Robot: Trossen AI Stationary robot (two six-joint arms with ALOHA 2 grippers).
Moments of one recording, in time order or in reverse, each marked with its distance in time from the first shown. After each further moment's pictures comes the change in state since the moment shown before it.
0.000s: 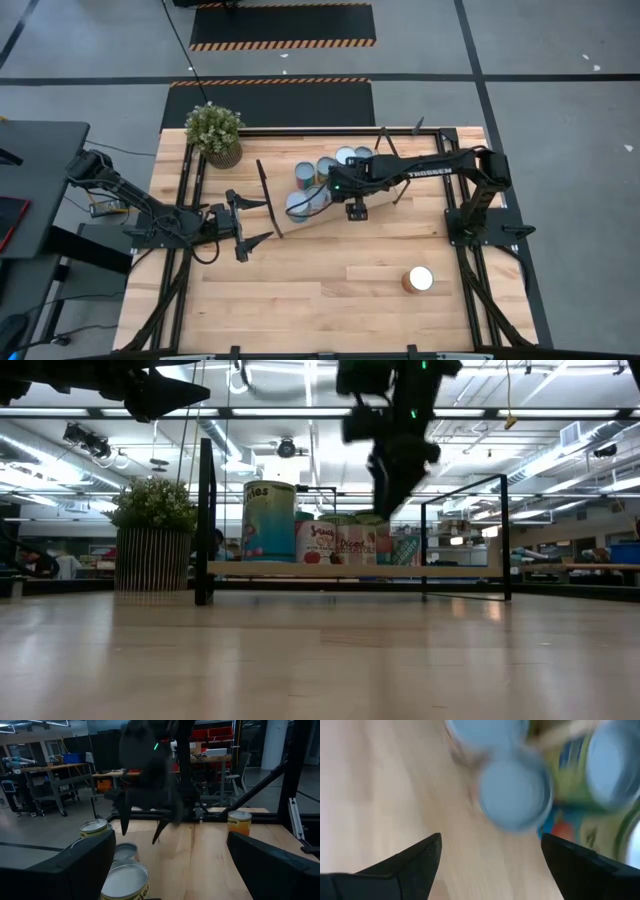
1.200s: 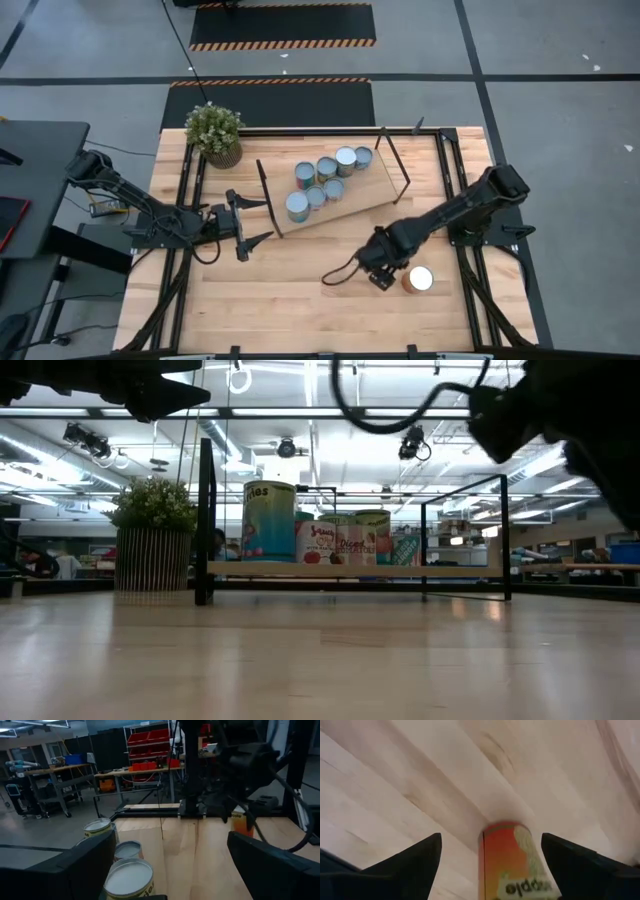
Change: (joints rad) left arm 0.005 0.000 0.000 -0.020 0.000 0.028; right arm 0.489 -0.054 -0.201 -0.182 -0.446 1.306
